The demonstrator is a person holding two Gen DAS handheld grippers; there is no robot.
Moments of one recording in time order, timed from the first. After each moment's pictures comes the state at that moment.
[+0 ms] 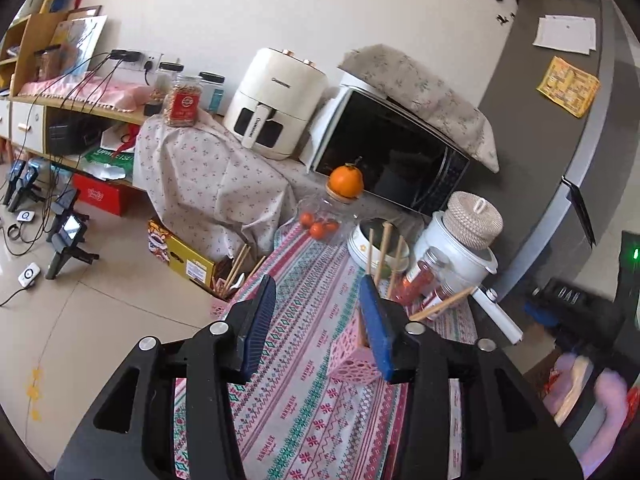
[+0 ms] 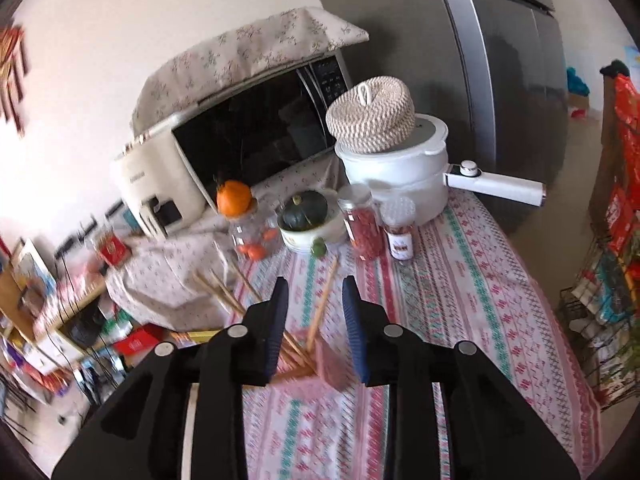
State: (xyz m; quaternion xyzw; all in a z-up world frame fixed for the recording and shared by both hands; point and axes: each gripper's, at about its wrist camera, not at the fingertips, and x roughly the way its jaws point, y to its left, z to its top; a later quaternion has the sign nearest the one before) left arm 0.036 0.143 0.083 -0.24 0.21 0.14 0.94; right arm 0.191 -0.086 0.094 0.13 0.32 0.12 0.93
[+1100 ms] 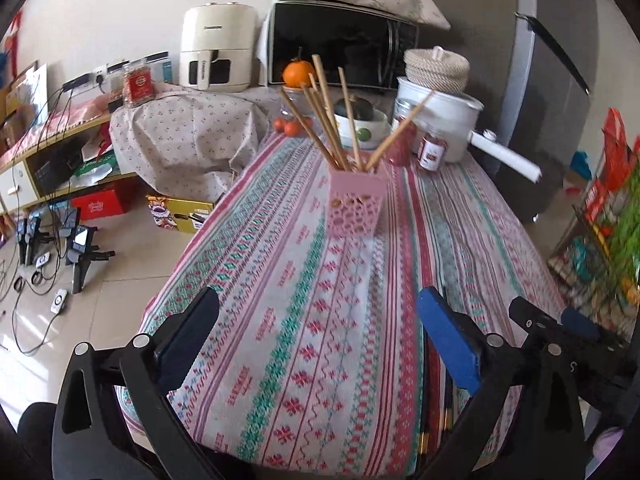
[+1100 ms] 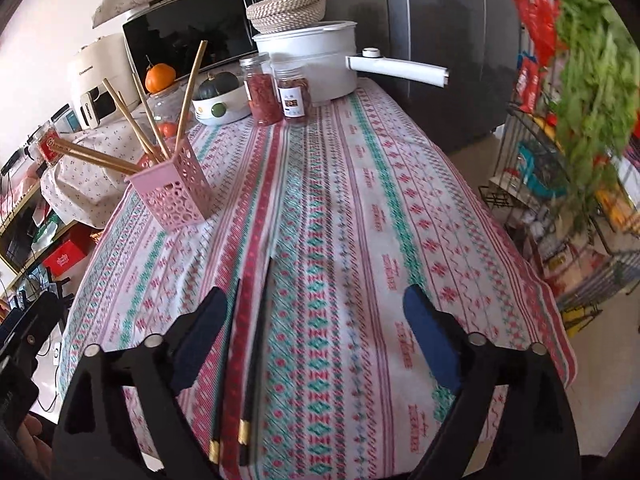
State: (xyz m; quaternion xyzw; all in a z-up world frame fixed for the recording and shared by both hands) left arm 0.003 0.025 -0.020 -0.07 0.33 0.11 0.93; right arm 0.068 -0.169 -0.063 0.05 0.40 0.04 0.91
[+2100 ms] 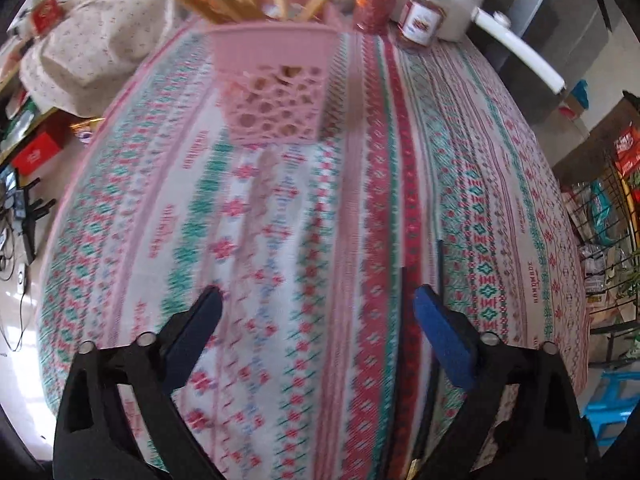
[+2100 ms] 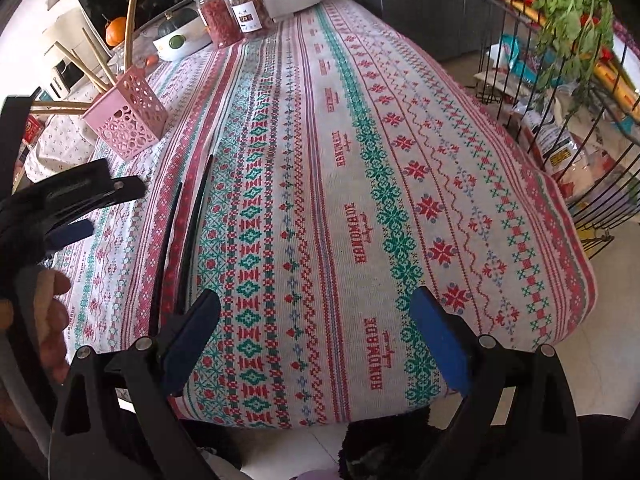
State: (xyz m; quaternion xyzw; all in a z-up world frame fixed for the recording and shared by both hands) left arm 0.144 -0.002 -0.104 -0.09 0.55 0.03 0.83; right arm 0.059 -0.208 -0.122 0.09 0.52 0.04 0.85
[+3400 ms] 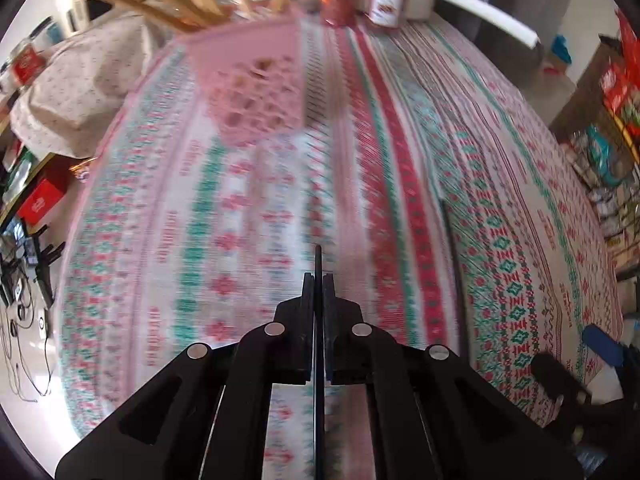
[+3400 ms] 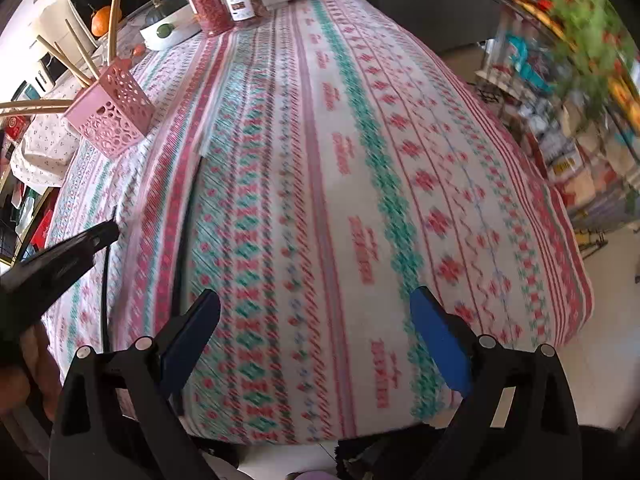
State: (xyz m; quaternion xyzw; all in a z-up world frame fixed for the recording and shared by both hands) left arm 0.102 0.002 -0.097 -0.02 0.53 0.01 0.85; right arm 0.082 -0.196 -0.122 0.08 0.54 0.02 0.84
